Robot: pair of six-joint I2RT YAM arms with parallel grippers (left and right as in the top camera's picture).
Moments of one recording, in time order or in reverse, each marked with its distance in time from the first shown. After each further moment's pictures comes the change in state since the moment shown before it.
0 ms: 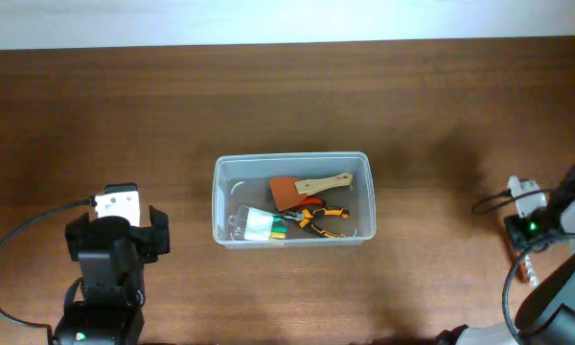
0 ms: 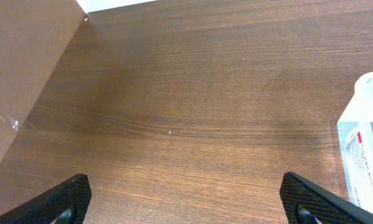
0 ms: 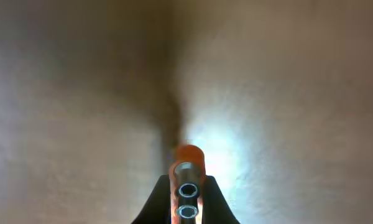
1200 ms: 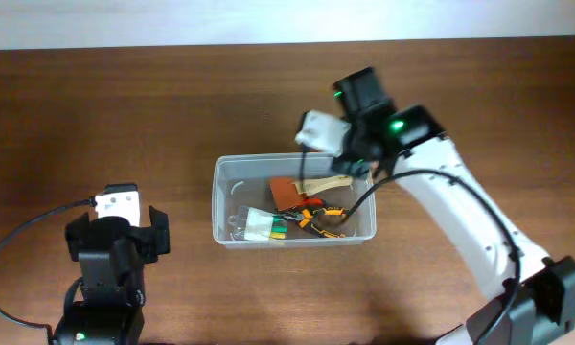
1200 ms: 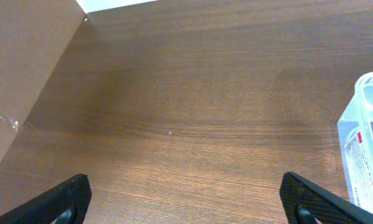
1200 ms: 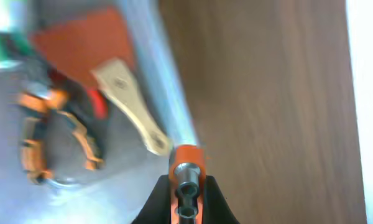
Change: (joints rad) left arm 0.000 0.000 0.000 0.000 0.000 0.000; right arm 1.131 0.004 0.539 -0.235 0.006 -0.003
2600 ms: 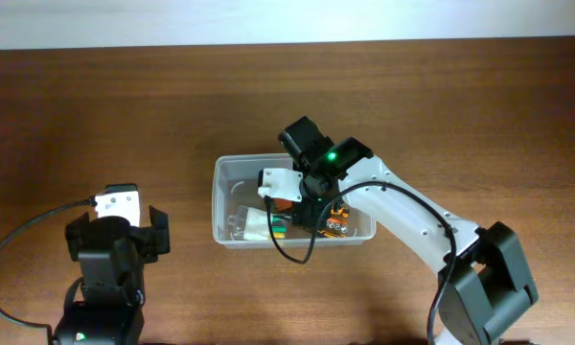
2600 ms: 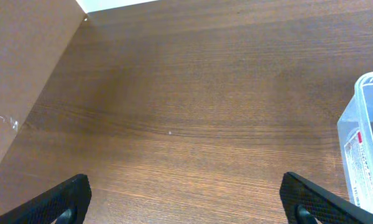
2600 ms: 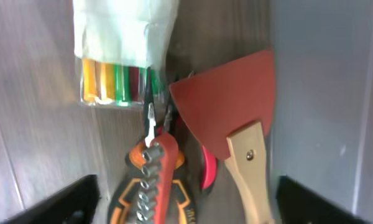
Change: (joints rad) left arm 0.000 0.000 0.000 0.000 0.000 0.000; right arm 0.168 0.129 -0.151 0.085 -0.117 -0.004
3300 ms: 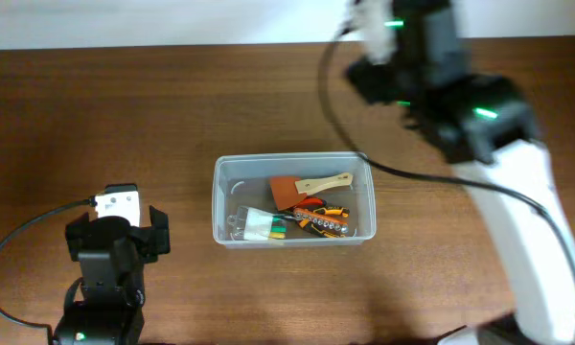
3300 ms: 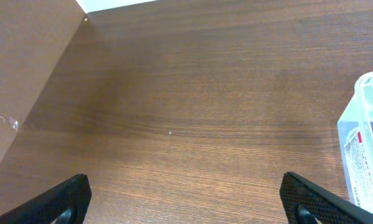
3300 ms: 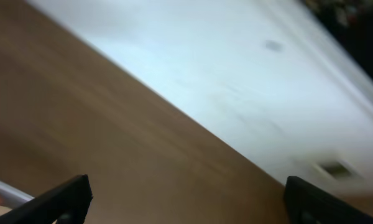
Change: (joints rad) left arm 0.000 0.000 0.000 0.000 0.000 0.000; right arm -0.257 -0.210 0.654 -0.115 0.449 0.427
